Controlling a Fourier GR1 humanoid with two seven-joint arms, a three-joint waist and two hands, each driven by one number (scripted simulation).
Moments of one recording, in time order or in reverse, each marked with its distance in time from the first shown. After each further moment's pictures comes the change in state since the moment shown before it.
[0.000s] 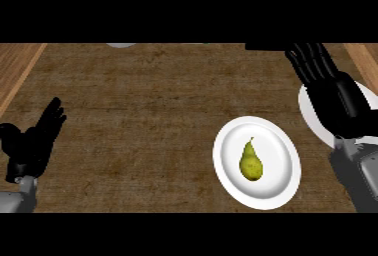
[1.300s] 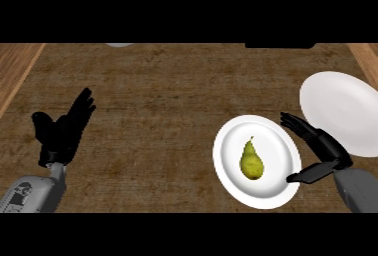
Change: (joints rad) left arm -0.102 -0.123 -0.031 0.033 -0.046 -0.050 0.009; right arm 0.058 -0.029 0.048 0.879 0.302 0.448 -0.638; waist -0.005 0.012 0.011
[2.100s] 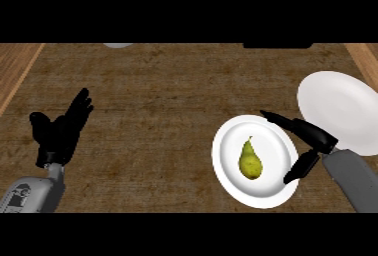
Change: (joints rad) left arm 0.011 -0.033 0.053 -0.014 -0.052 -0.036 0.020; right arm -0.097 -0.014 0.104 -0.089 0.251 0.045 0.206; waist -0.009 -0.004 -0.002
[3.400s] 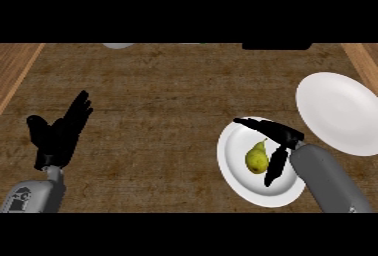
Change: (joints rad) left arm 0.023 -0.077 0.101 -0.011 -0.083 -0.097 0.009; right arm -0.059 0.168 -0.024 0.008 0.352 0.024 0.143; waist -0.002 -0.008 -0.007
